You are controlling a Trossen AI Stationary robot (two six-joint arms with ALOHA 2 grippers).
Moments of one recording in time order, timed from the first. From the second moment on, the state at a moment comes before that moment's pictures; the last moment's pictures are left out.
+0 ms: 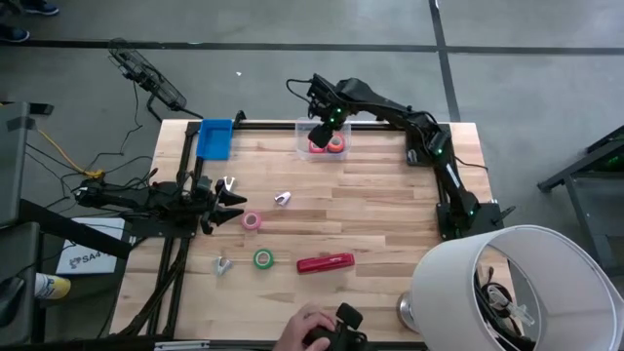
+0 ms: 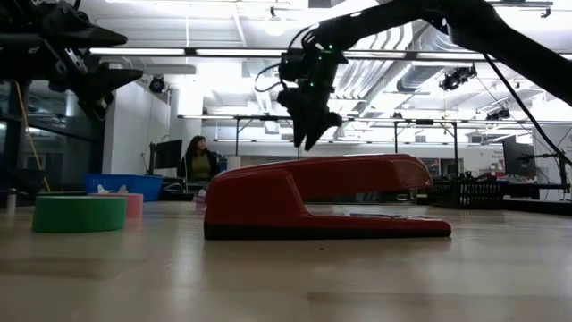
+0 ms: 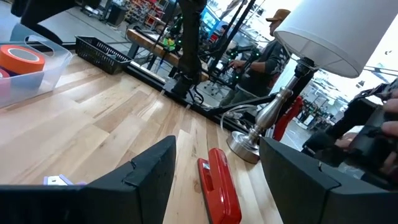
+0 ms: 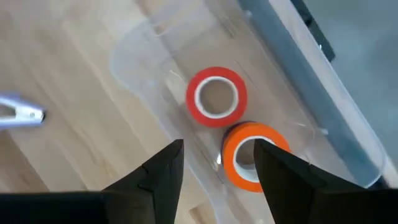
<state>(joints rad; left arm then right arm) -0.19 0.01 0.05 0.04 -0.19 -0.53 -0.57 2.28 2.25 -1.20 -0.08 0.06</state>
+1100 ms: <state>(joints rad) -0.19 0.01 0.05 0.02 -0.19 -0.53 -0.27 2.14 2.13 -1.29 -0.14 -0.32</state>
